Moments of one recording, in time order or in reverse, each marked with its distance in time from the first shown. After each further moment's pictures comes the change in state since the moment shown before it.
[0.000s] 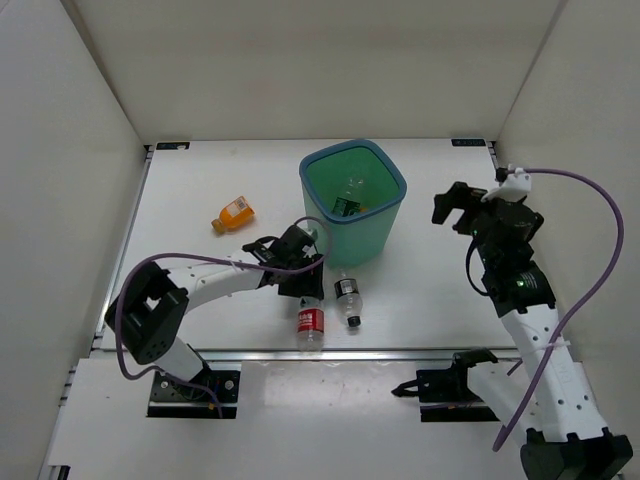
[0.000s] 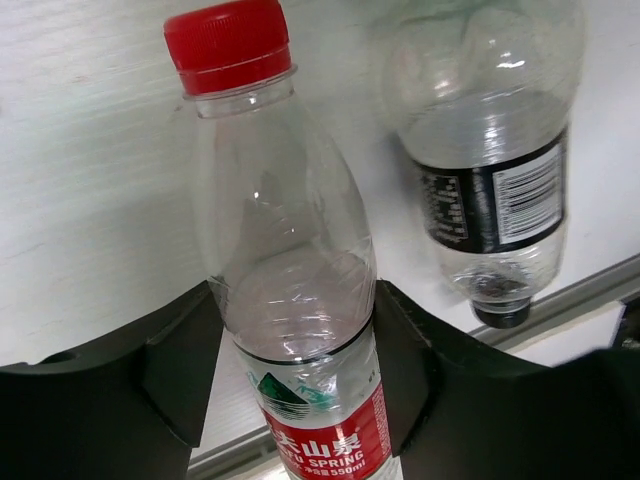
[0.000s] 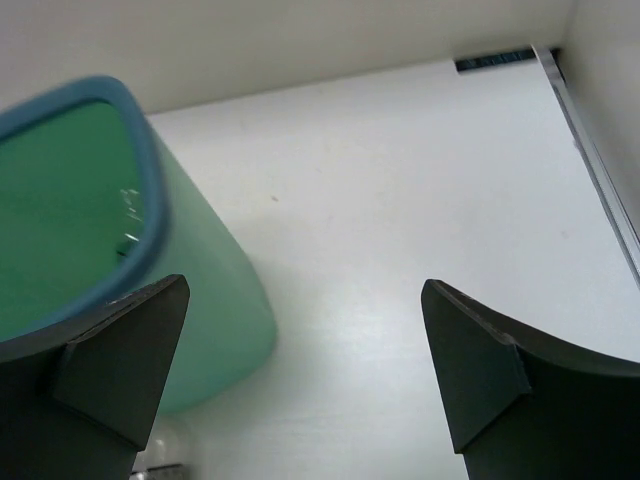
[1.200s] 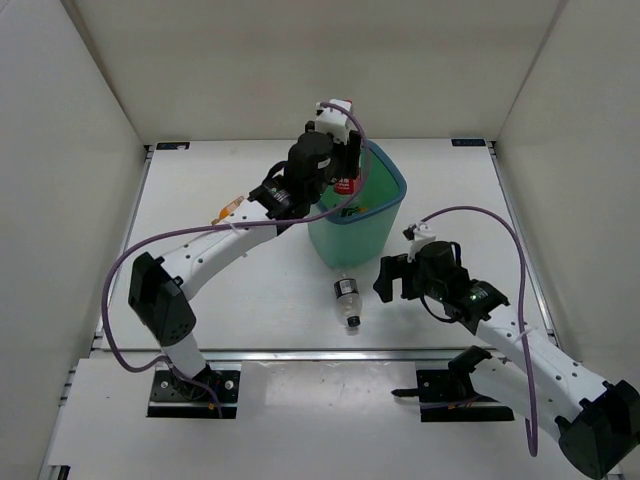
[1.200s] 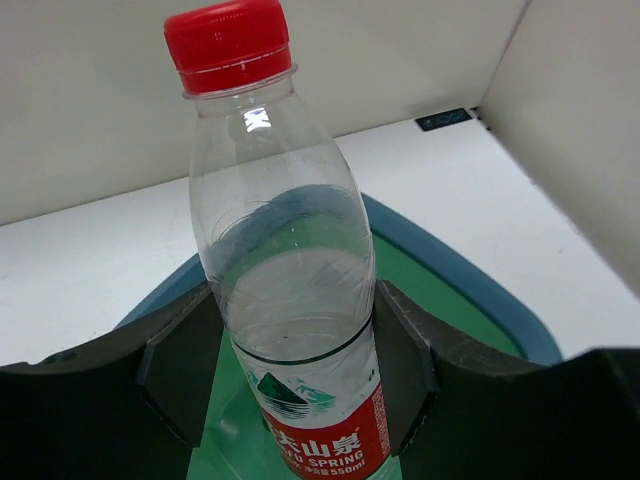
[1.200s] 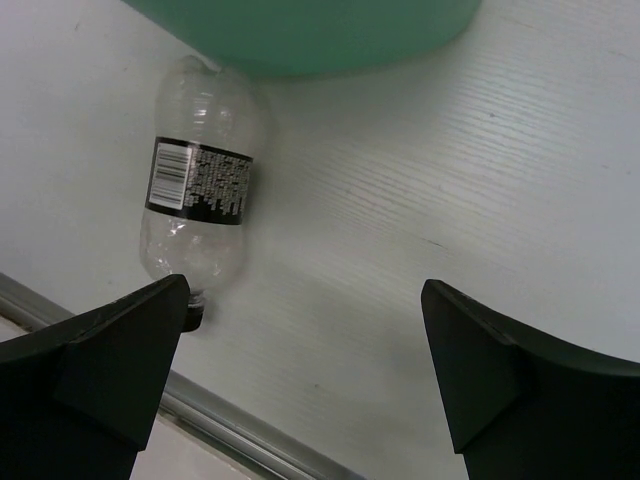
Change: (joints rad) left arm -0.004 0.129 0.718 0.357 -0.454 0.505; right arm 0.367 0.010 -0.331 -0.187 -0.163 0.062
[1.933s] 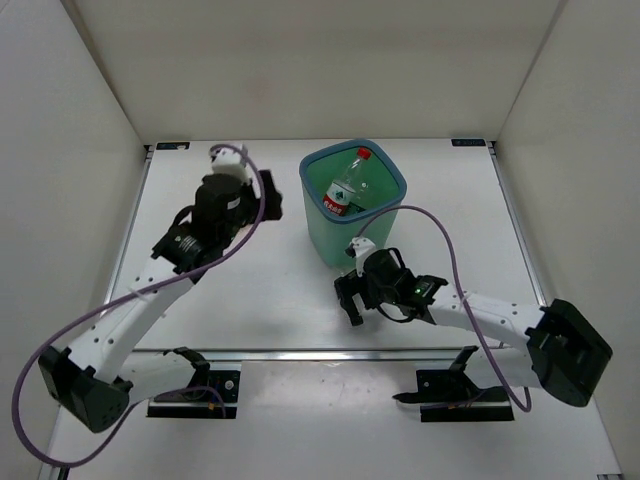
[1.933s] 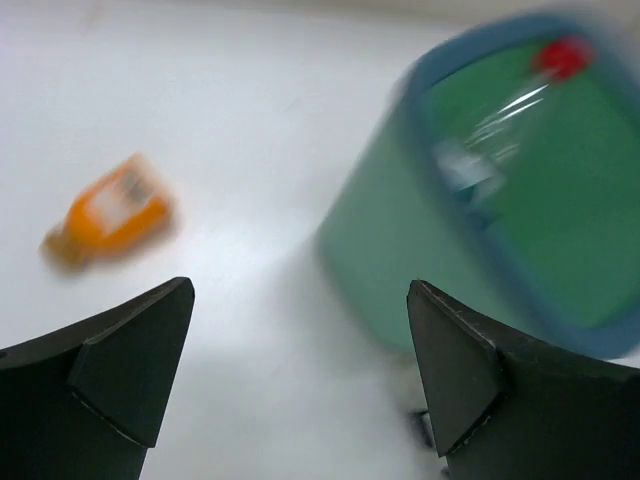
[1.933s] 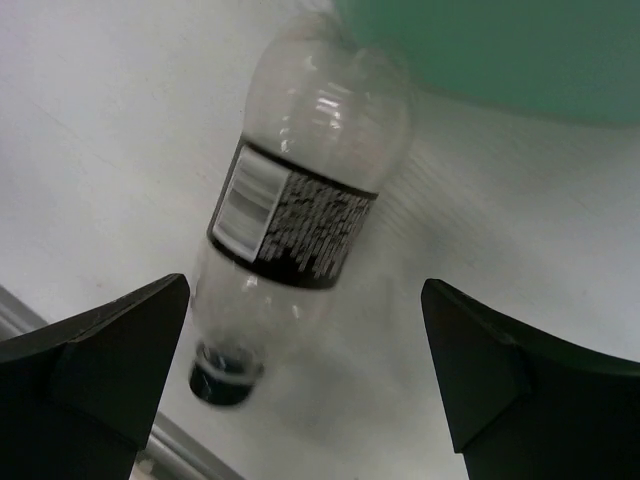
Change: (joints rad) left arm 0.168 -0.518 -0.395 -0.302 0.047 -0.214; right arm 0.276 0.377 0.013 0.267 0.072 -0.104
